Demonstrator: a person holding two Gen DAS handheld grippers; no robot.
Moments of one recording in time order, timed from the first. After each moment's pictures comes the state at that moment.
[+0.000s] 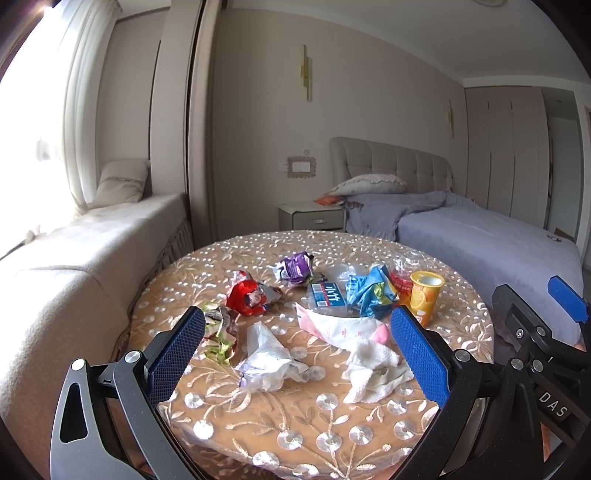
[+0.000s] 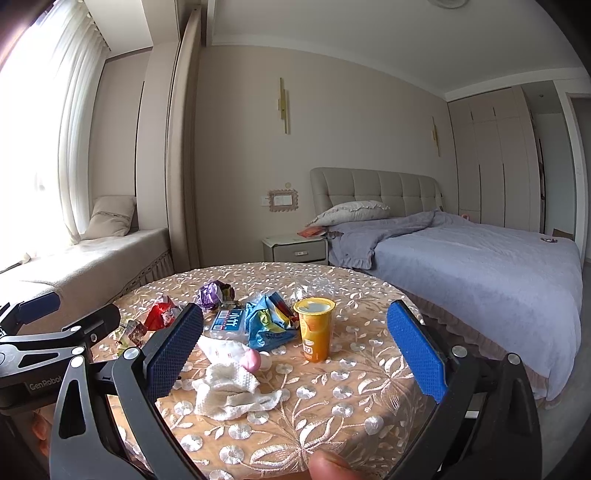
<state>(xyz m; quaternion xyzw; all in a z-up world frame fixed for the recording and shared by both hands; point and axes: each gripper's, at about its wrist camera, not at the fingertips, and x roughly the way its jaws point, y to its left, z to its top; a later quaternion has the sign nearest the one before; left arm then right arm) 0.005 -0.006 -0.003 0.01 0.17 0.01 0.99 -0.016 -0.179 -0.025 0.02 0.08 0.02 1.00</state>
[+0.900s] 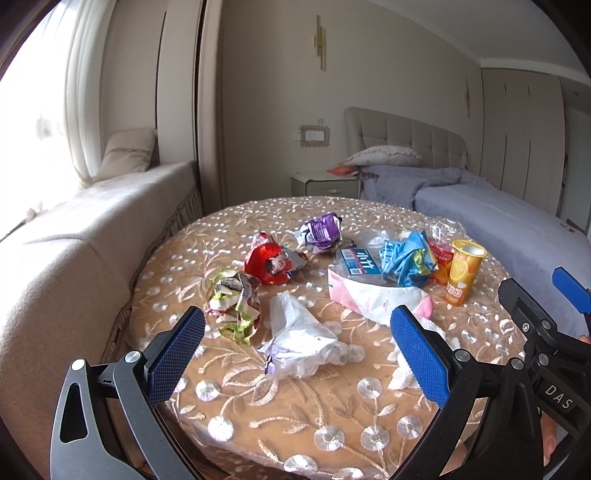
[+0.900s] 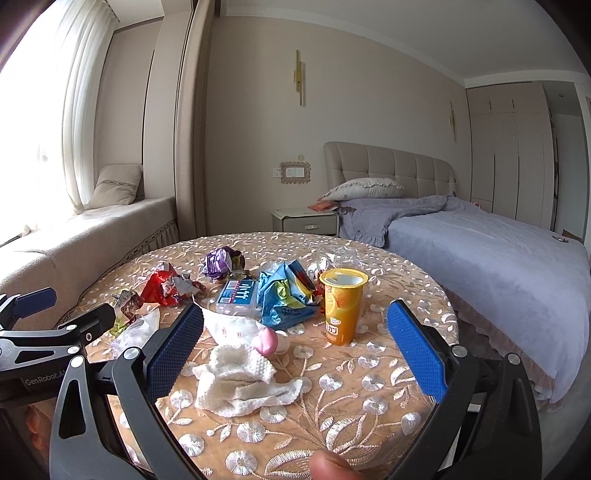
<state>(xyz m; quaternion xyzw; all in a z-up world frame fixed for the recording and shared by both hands) 0.043 0.027 -0.041 0.02 0.23 0.03 0.97 0.032 -0.151 -0.054 -0.01 0.14 0.04 0.99</state>
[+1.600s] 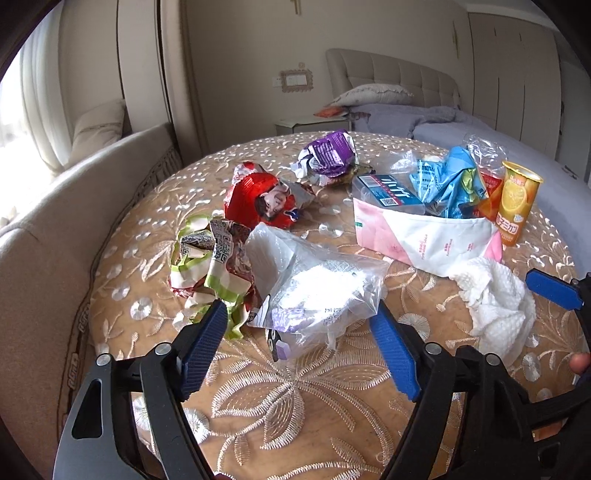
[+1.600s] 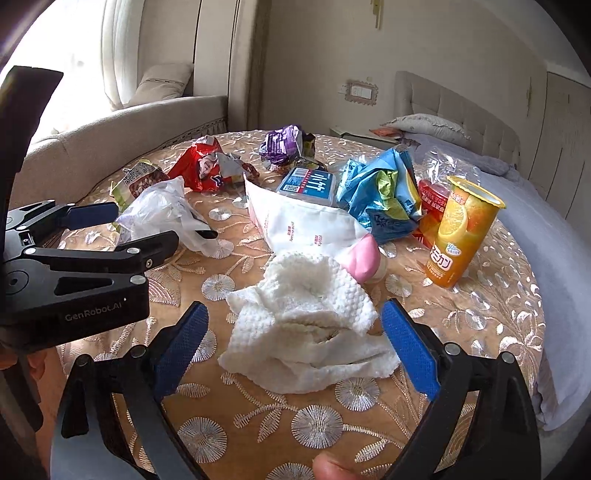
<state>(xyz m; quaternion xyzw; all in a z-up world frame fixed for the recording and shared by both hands) 0.123 0.040 -0.104 0.05 0.34 0.00 0.94 0.095 -0.091 -0.123 -0.09 0.30 0.13 0.94</state>
